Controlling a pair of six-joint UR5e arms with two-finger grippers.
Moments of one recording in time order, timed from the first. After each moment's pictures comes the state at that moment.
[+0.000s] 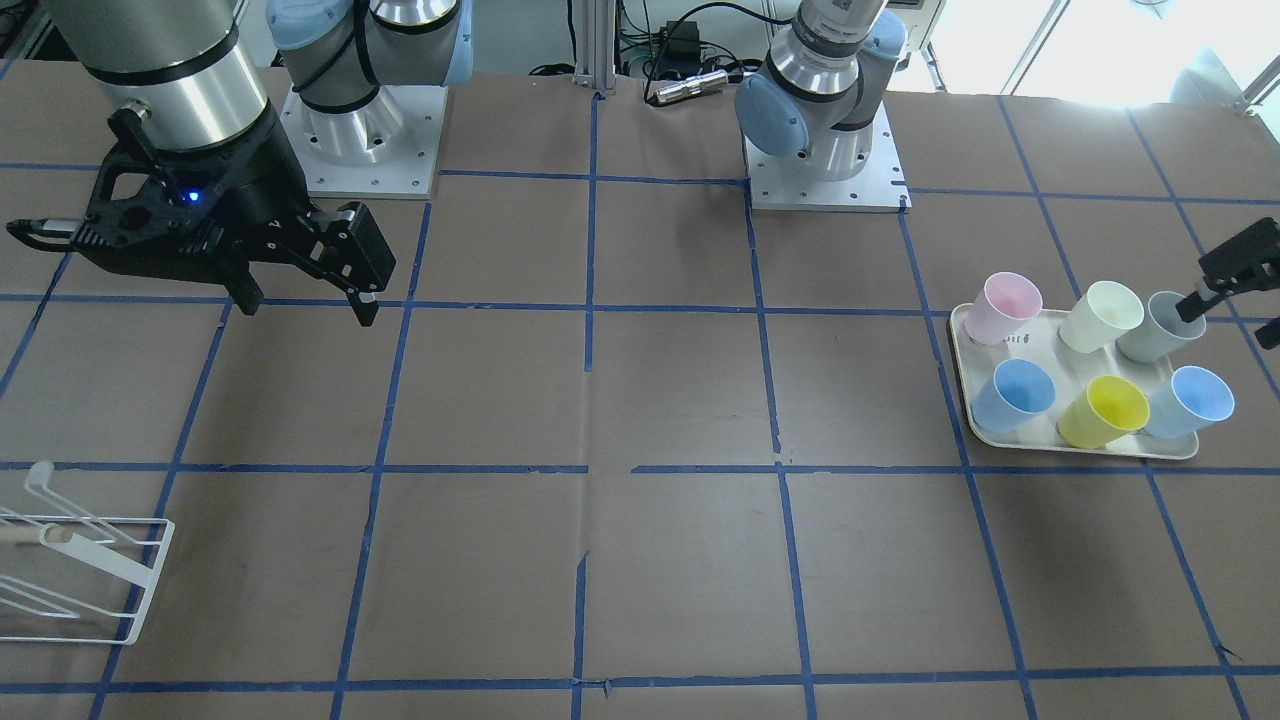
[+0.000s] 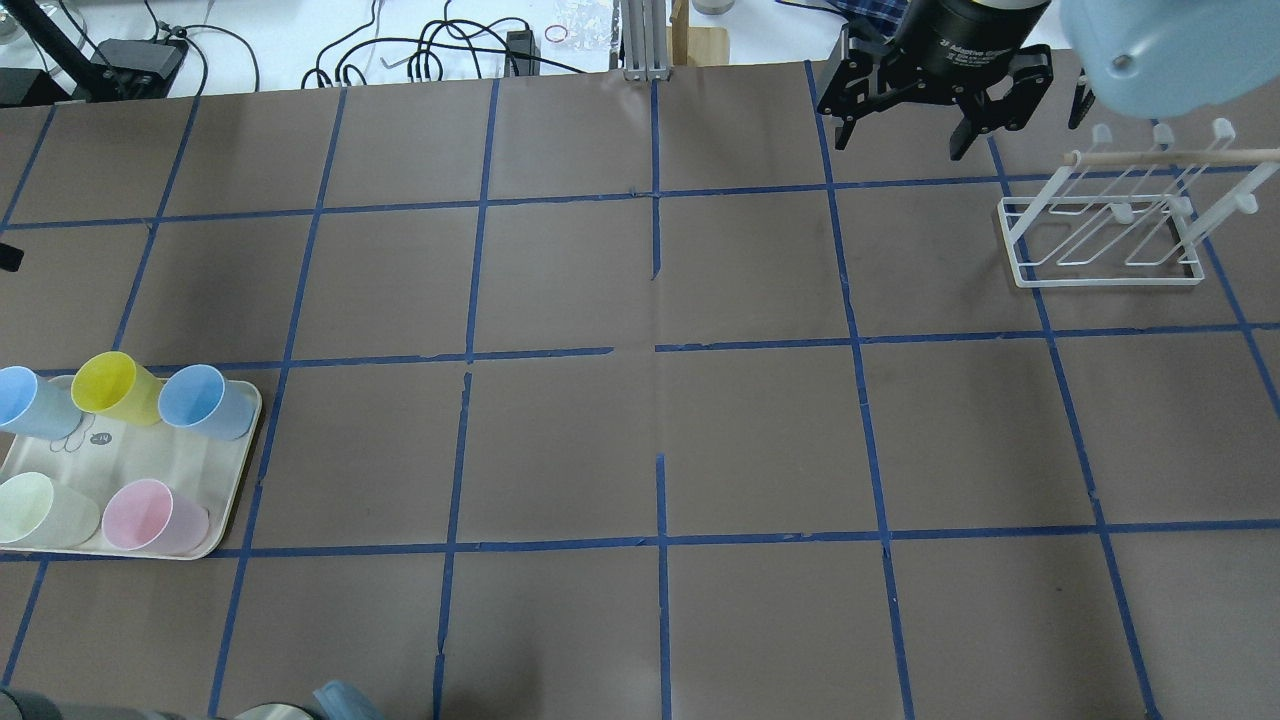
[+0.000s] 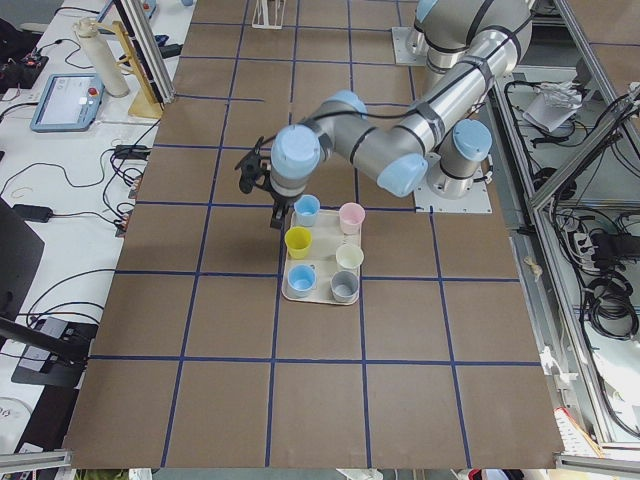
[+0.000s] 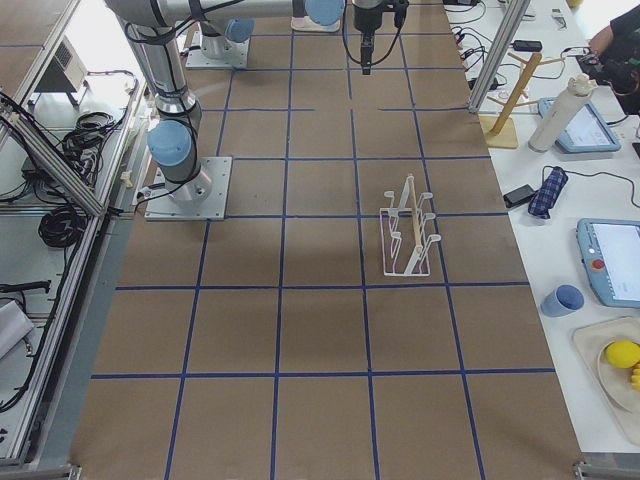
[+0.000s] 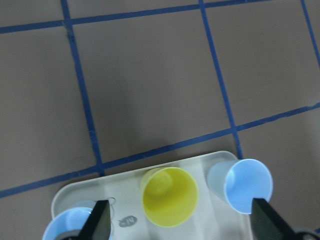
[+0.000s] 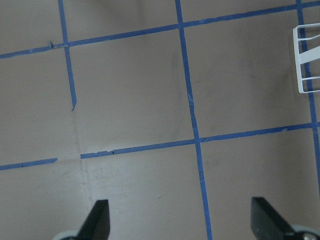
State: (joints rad) left arm -0.90 -1.69 -1.49 -1.60 1.35 0.80; right arm 1.61 -1.47 1.45 -1.67 -1.53 0.18
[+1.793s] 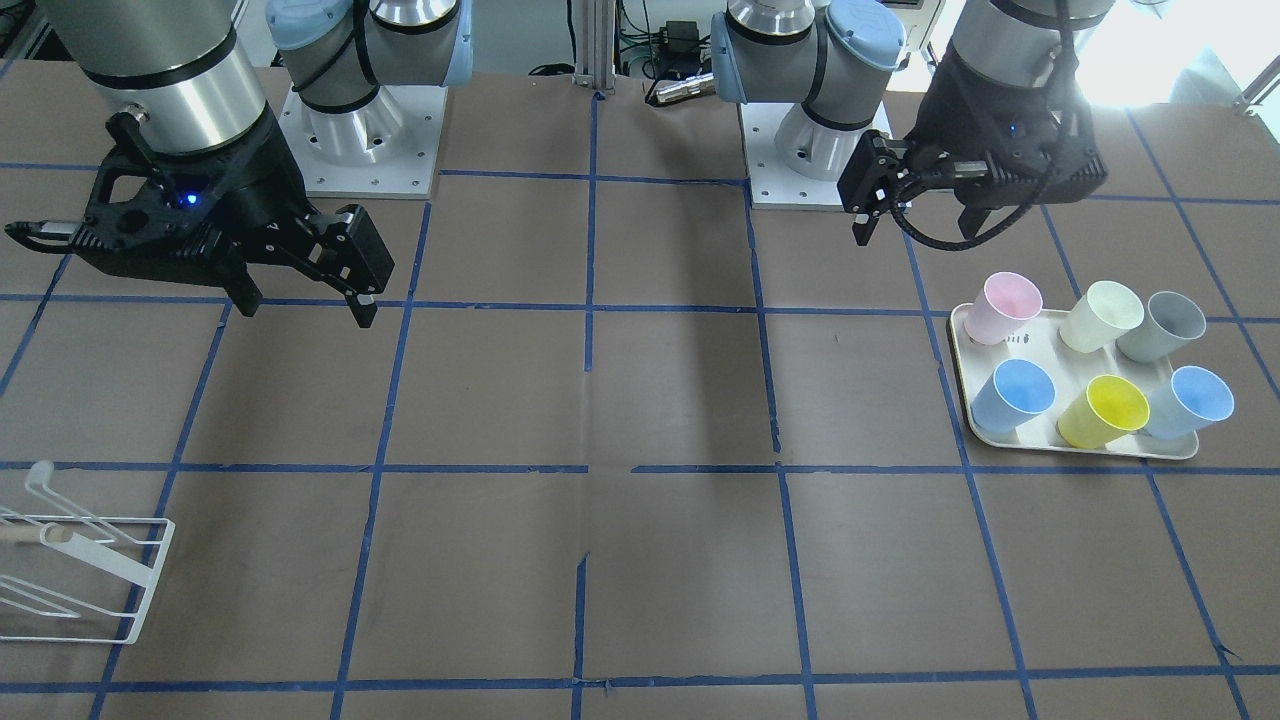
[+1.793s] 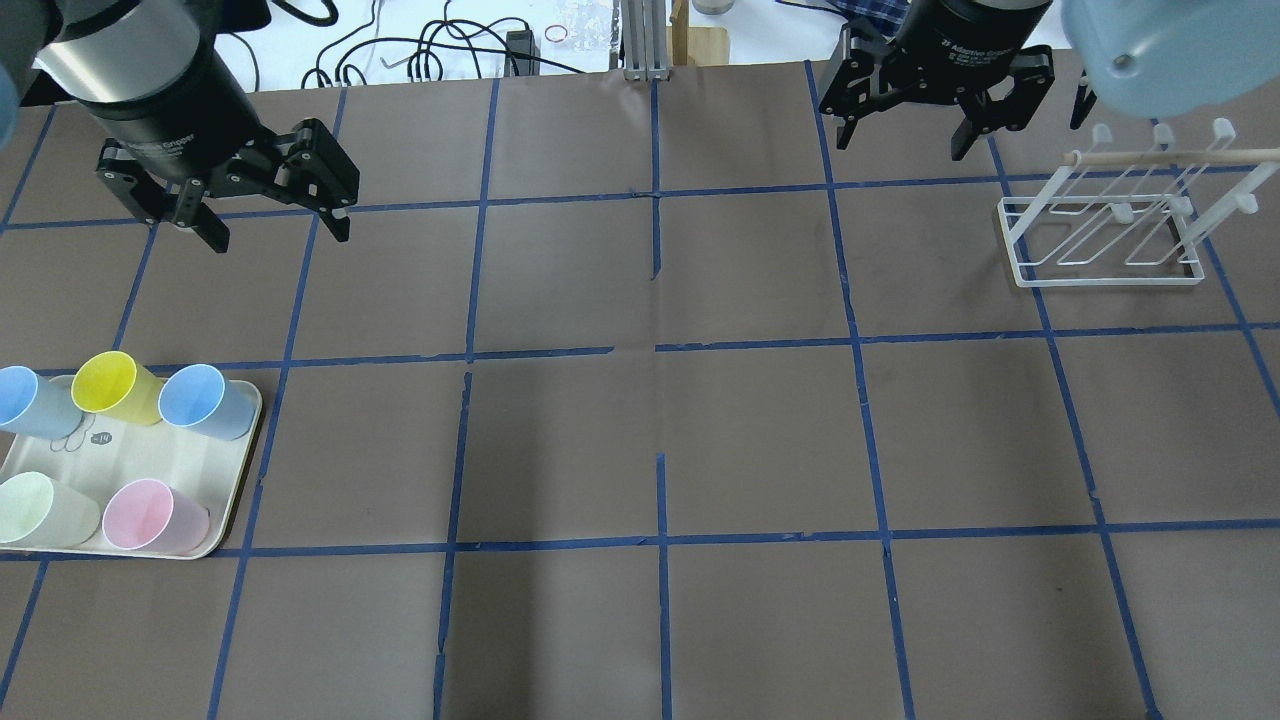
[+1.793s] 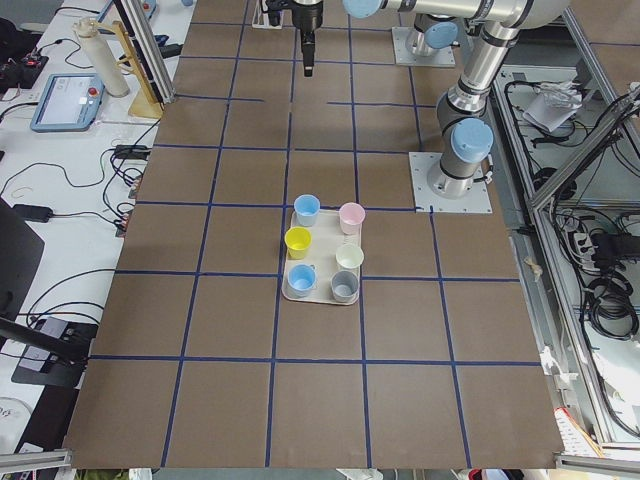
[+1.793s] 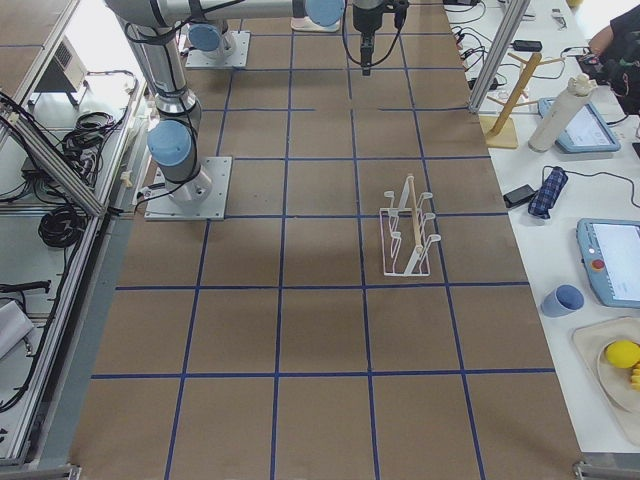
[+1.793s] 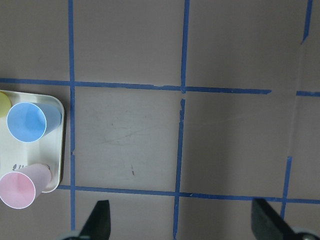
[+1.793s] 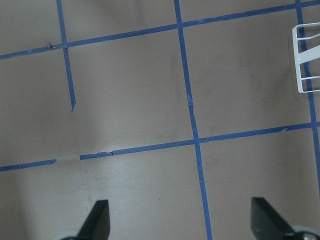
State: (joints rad) left arm -1.51 -1.55 -1.52 -1.63 1.60 -0.03; right arm 1.61 -1.47 1.45 -1.67 -1.53 0.18
